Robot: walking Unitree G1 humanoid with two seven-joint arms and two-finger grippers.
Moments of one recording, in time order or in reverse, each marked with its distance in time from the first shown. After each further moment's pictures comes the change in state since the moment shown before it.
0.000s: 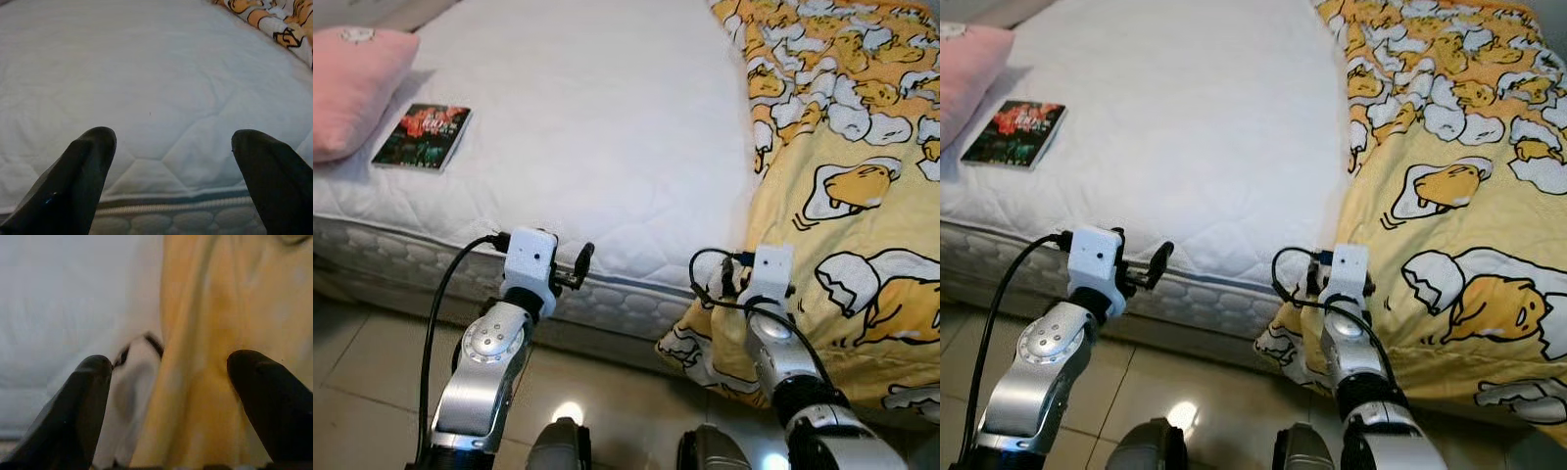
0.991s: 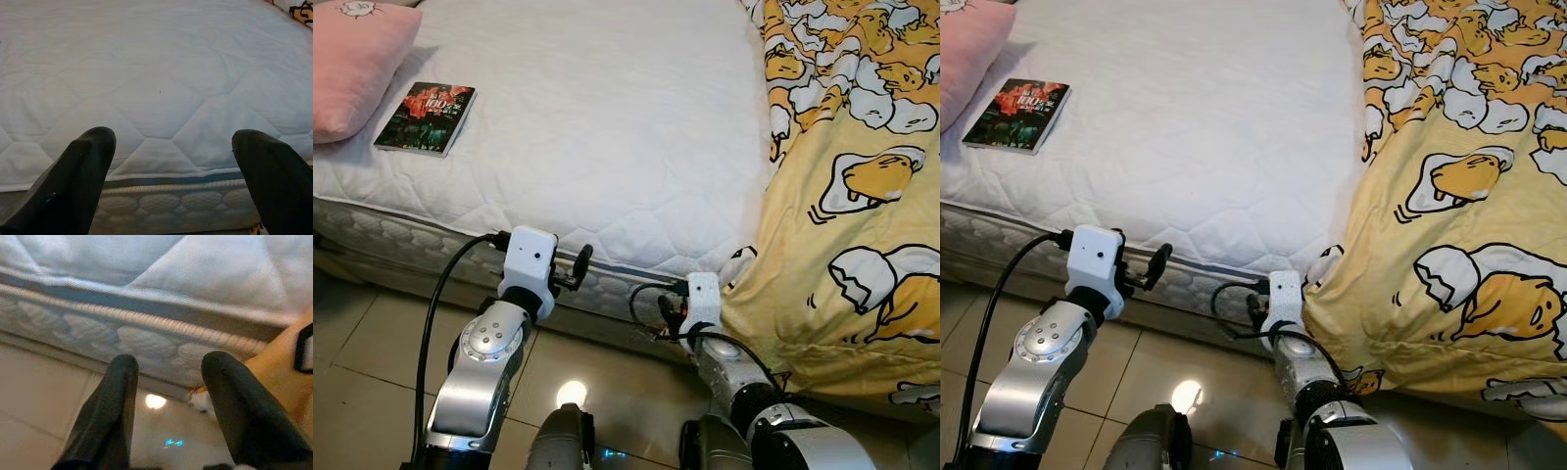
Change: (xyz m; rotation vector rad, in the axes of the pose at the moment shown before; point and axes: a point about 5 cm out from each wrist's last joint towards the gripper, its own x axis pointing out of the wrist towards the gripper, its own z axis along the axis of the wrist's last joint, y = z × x) left arm 0.000 0.001 0.003 0.020 0.021 -0.001; right arm -0.022 0.069 -0.040 -0.031 0.171 0.353
